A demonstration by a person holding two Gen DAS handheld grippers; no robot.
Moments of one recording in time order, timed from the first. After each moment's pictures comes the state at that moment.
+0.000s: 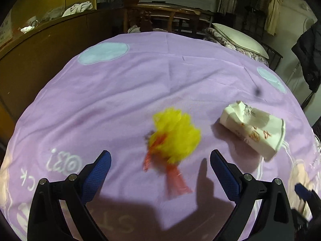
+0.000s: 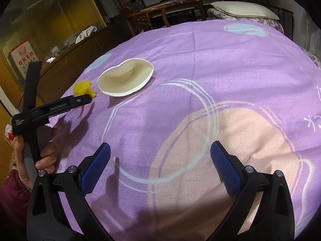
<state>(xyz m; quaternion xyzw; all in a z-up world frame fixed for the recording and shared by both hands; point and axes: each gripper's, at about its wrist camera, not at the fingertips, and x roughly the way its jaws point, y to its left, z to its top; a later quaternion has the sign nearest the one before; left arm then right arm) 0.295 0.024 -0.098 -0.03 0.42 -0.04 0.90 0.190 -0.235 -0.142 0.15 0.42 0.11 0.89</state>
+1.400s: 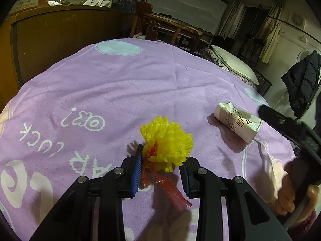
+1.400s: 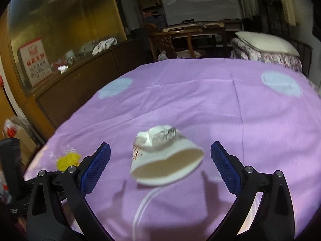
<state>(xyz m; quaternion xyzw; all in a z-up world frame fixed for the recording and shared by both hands) 0.232 0.068 -0.103 -0.13 0.38 -0.07 0.92 0.292 -0.169 -0.095 0.07 0.34 0.15 0.92</state>
